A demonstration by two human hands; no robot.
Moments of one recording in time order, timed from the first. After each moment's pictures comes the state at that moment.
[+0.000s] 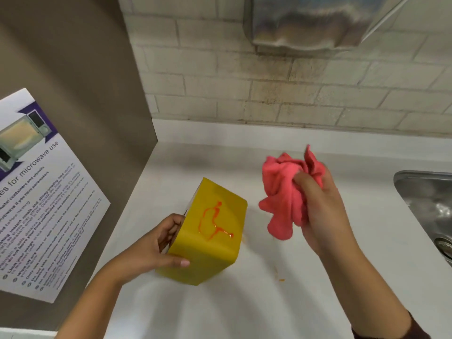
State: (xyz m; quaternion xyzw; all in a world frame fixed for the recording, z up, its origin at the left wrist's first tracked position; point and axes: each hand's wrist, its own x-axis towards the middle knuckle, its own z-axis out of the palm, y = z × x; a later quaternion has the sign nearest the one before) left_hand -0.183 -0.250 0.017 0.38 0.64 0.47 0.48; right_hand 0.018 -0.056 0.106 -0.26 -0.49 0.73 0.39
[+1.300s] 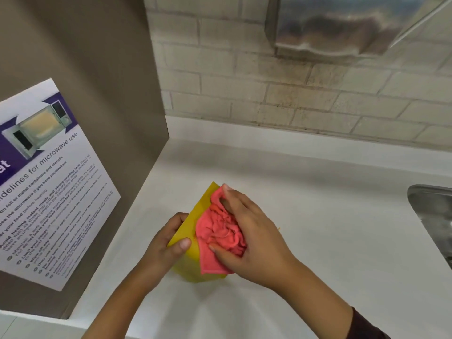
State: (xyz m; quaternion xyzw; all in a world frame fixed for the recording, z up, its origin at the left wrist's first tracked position) left_hand -0.155 -0.250 0.007 0.35 0.62 0.62 0.33; right_hand -0.021 -0.102 0.053 -0.08 -0.93 0.28 0.21
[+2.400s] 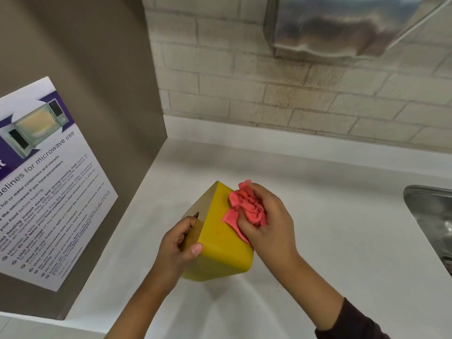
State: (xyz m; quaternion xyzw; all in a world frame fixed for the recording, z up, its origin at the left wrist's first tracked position) left_hand -0.139 -0.229 -0.010 0.34 0.62 0.66 0.27; right_hand -0.019 -0.083 0.043 -0.23 -0.83 0.37 0.33
